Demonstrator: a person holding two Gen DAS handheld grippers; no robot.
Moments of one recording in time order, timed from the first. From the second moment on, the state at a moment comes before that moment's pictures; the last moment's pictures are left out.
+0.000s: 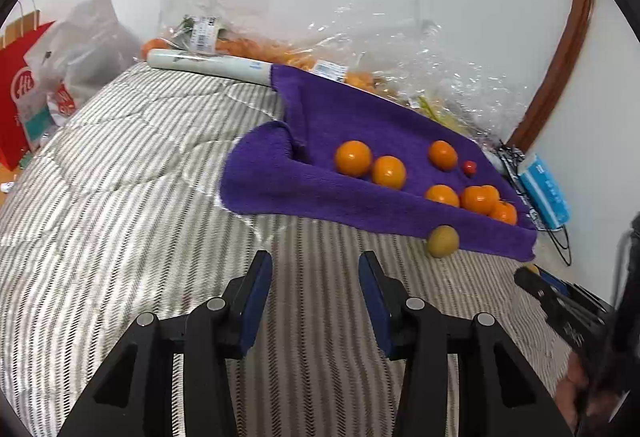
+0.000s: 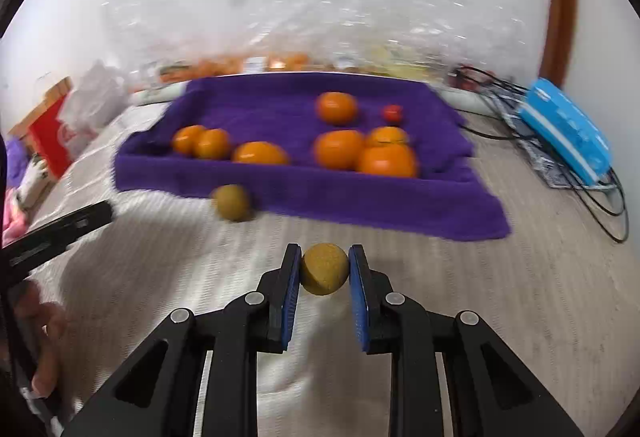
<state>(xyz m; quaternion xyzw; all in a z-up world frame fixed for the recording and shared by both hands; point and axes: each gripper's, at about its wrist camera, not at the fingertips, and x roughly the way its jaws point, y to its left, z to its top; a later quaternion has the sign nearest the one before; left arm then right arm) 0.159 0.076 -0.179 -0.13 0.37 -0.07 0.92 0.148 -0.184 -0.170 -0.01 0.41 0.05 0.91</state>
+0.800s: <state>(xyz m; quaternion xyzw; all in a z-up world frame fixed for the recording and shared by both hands) 0.179 0.003 -0.186 -0.03 0.42 -0.07 0.90 0.165 -0.224 -0.188 0.00 0.44 0.07 0.90</state>
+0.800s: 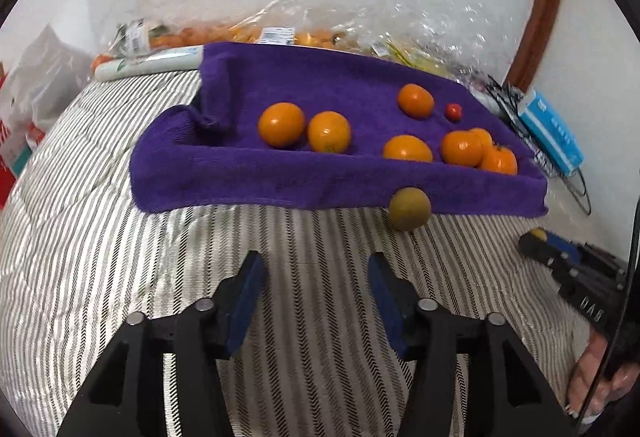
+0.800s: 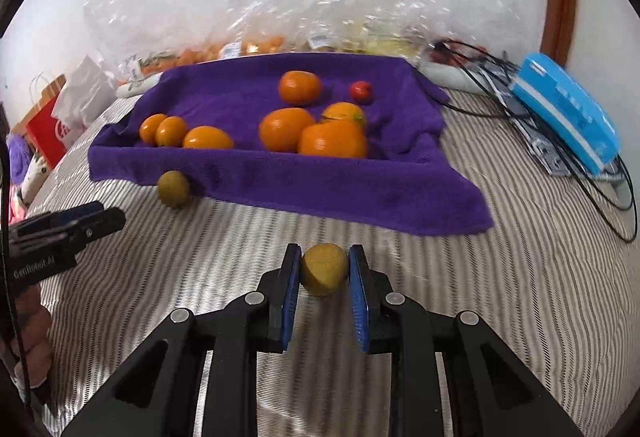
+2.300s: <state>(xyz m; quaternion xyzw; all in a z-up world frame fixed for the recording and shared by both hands) 0.220 -0.057 -0.188 -0.01 0.43 -0.09 0.90 0.171 -0.240 -0.191 0.04 0.45 0.07 0.89</state>
